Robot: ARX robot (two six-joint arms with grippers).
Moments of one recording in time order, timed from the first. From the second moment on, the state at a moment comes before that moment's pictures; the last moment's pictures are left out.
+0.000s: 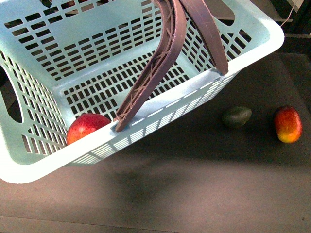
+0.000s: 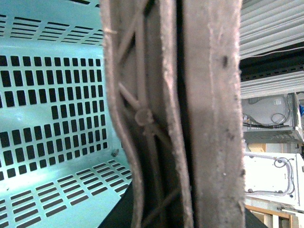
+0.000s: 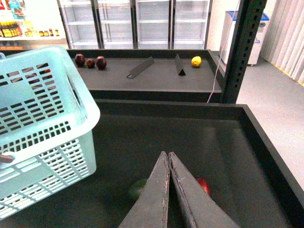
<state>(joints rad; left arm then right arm) -0.48 1.64 1.12 0.05 0.03 -1.01 0.00 0.18 0.02 0.18 0.00 -0.01</state>
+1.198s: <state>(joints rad) -0.48 1.64 1.11 0.17 0.04 -1.09 0.00 0.01 0.02 0.00 0.00 -0.01</state>
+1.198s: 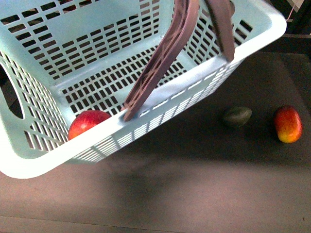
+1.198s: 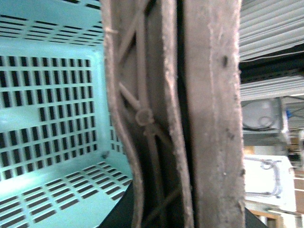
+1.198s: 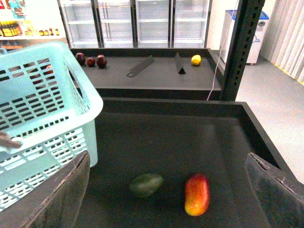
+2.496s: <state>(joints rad) -0.17 2.05 1.33 -0.01 -0.25 -1.52 0.00 0.00 0.02 0.00 0.00 0.00</state>
